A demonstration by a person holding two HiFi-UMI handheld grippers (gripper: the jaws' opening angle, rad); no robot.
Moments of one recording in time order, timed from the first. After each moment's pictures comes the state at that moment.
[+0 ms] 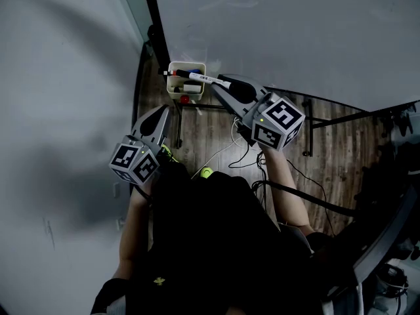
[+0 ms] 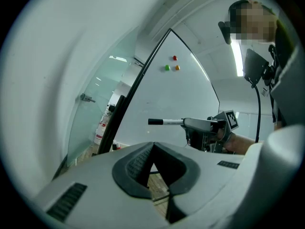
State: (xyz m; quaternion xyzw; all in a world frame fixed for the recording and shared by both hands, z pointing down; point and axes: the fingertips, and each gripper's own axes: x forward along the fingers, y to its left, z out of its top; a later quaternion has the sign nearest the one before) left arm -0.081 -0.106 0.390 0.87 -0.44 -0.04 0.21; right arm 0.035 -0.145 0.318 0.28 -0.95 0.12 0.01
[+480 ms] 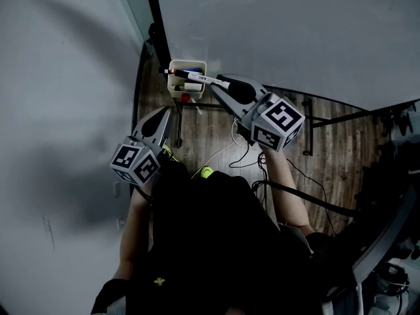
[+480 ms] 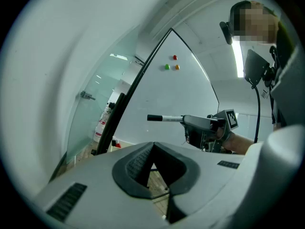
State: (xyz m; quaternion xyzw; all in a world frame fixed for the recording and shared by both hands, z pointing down) left arm -0.080 -0.098 0.394 0.87 -0.44 -0.04 0.22; right arm 0.030 -0.136 0.314 0.27 -0.96 0.10 0.01
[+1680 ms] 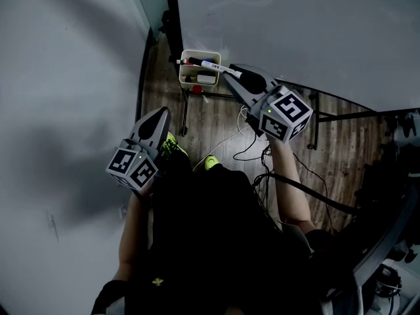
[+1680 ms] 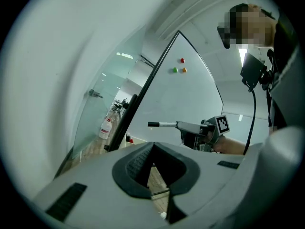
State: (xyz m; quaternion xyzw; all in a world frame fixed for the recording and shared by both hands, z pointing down) left arm -0.120 -0.085 0.404 0.86 -0.46 -0.04 0.24; right arm 0.021 -0.166 0.346 0.30 -0.95 0.12 0.03
